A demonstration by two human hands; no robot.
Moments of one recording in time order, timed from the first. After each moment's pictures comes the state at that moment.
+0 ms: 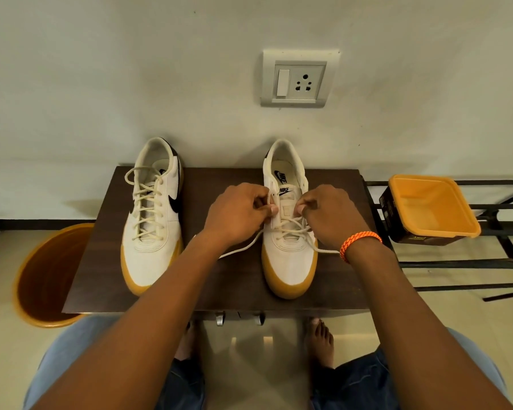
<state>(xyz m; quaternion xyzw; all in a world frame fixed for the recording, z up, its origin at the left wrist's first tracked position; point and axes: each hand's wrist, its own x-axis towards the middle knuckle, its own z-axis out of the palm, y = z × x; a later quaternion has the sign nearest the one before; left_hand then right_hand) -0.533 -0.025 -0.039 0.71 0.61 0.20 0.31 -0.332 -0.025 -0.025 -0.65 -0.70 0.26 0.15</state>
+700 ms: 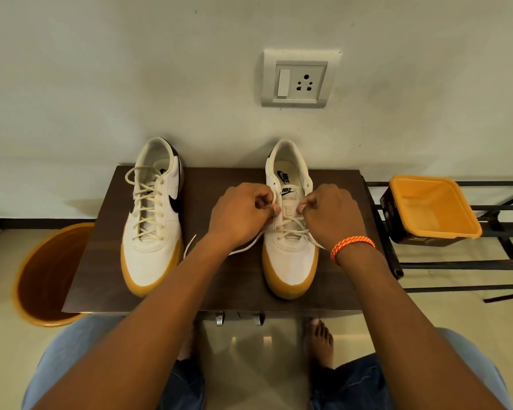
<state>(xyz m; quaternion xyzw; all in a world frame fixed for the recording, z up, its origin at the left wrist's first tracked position) -0.528 -0.026 -0.048 0.68 0.62 0.24 0.31 -0.339 -0.027 -0.037 -0.70 -0.66 0.19 0.18</state>
